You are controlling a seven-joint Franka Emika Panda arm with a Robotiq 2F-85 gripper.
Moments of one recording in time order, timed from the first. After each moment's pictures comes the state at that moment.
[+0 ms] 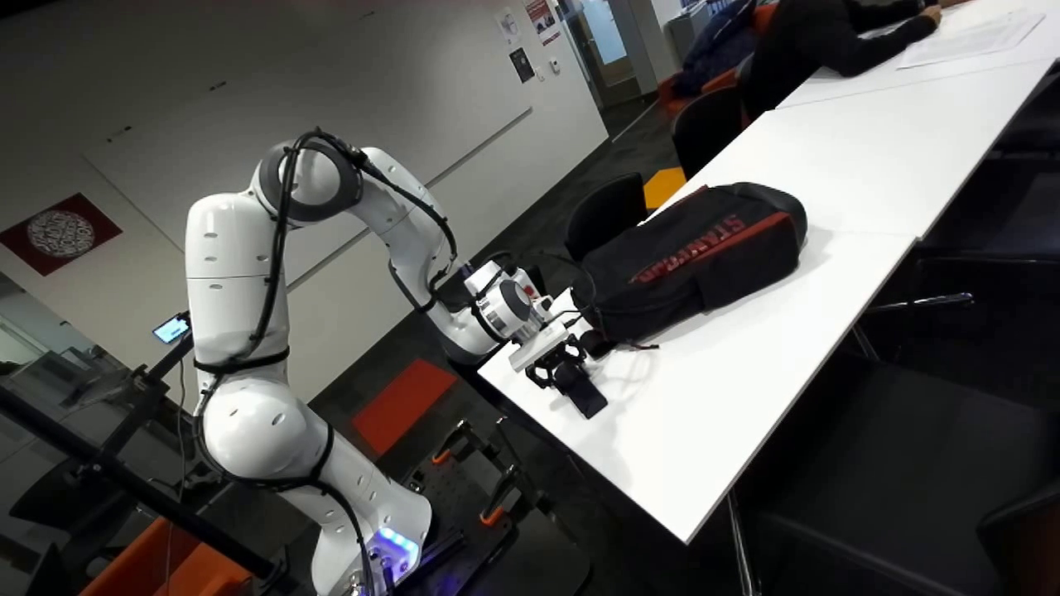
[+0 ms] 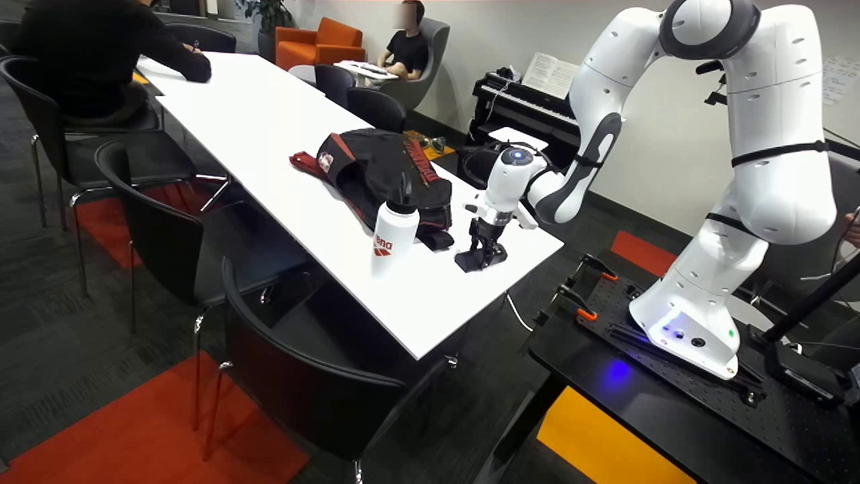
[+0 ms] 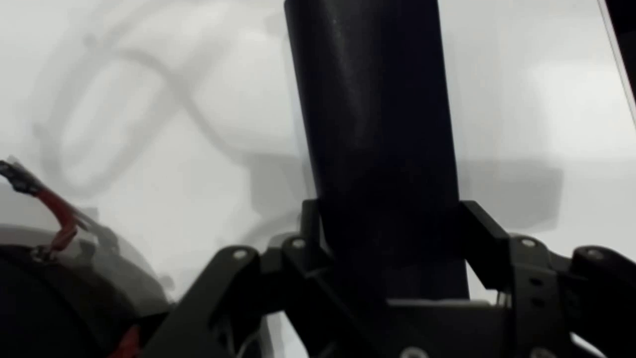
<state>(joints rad) 0.11 0.62 -0.07 -2.37 -1.01 2.96 -0.05</state>
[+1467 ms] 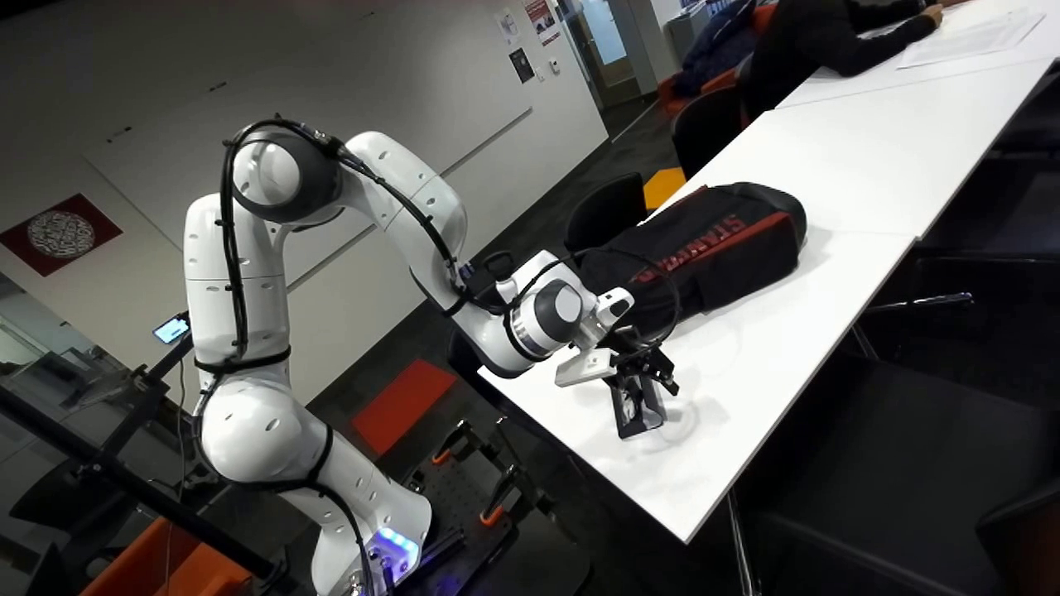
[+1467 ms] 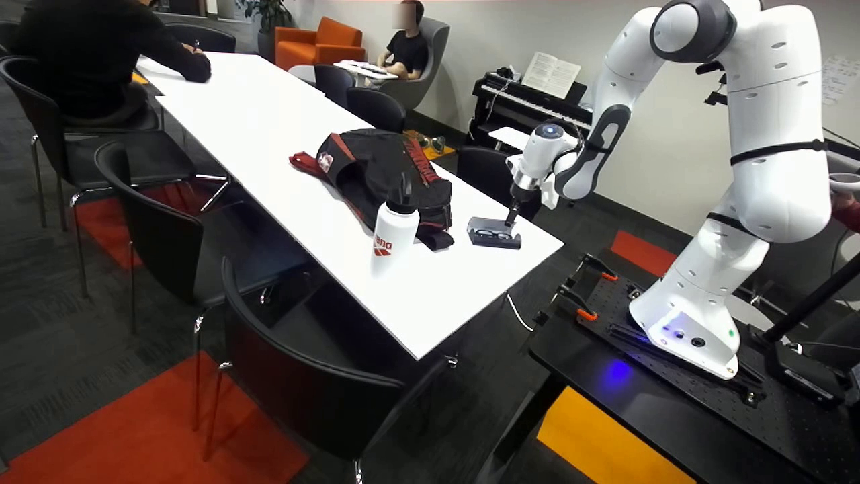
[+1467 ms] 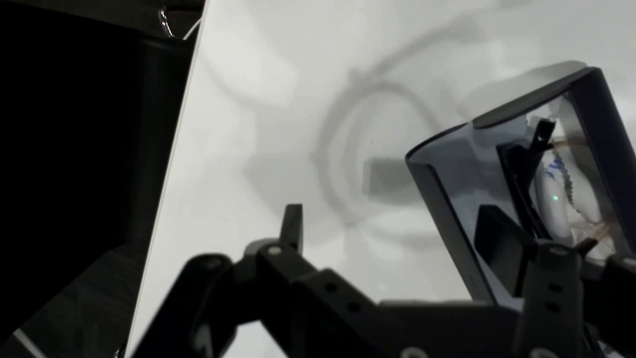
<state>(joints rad) 0.04 0.61 -0.45 -2.33 -0.89 3.11 0.25</state>
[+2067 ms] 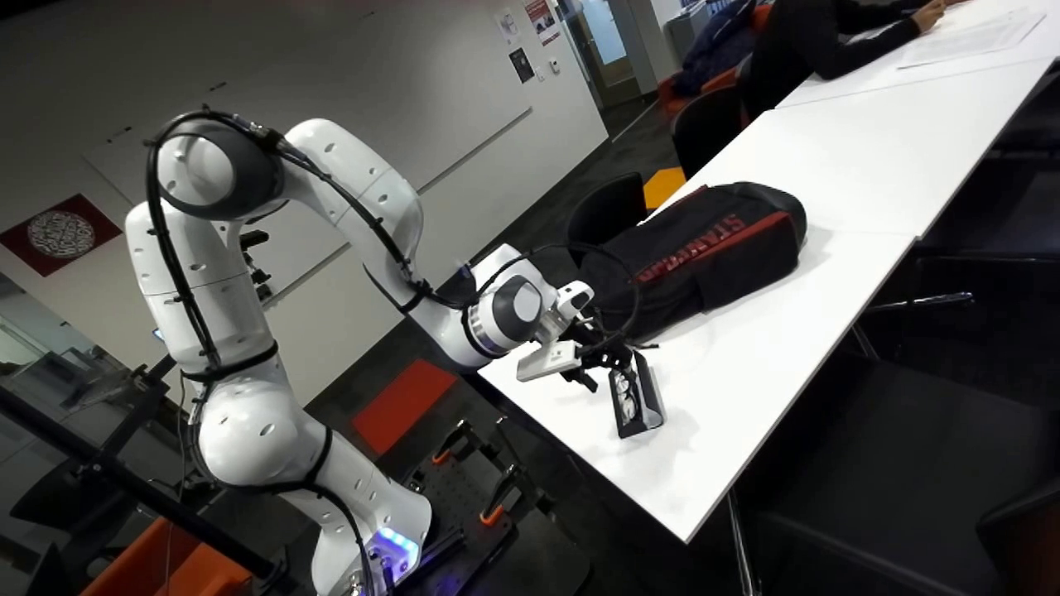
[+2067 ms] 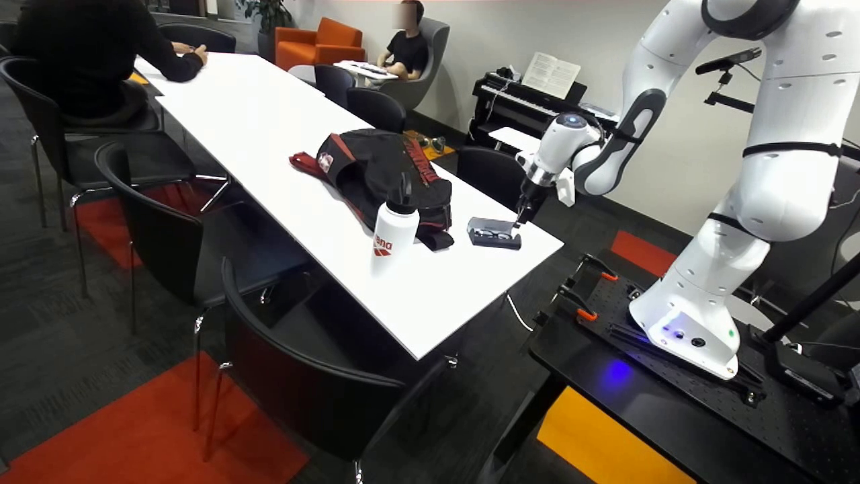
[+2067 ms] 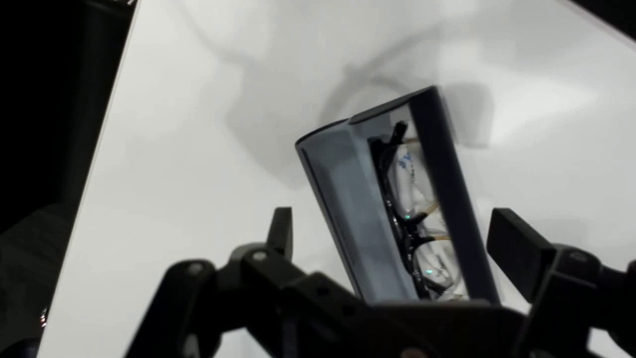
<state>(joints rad) -0.02 0.39 -0.36 -2.54 -0.92 3.11 0.11</state>
